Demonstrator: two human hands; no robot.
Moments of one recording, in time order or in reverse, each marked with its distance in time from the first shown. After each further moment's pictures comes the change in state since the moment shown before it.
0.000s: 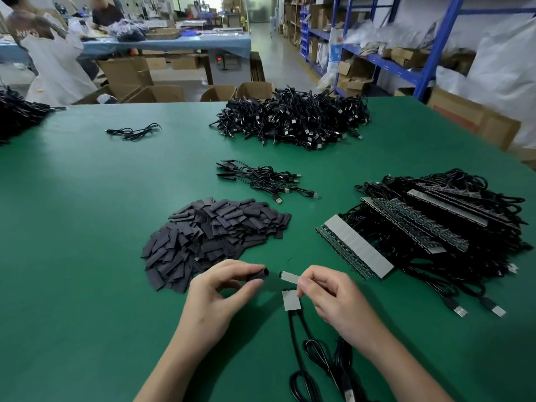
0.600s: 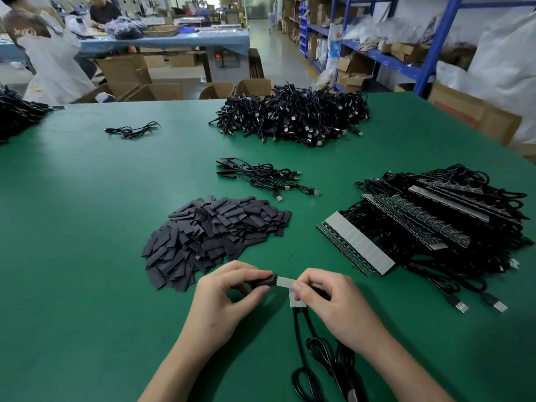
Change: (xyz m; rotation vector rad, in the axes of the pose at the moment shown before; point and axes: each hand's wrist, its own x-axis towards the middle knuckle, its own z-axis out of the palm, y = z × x) left_hand -0.002 0.005 0.003 0.166 -0.039 0.097; right_hand -0.003 -0.004 0.007 -0.180 0.022 -0.019
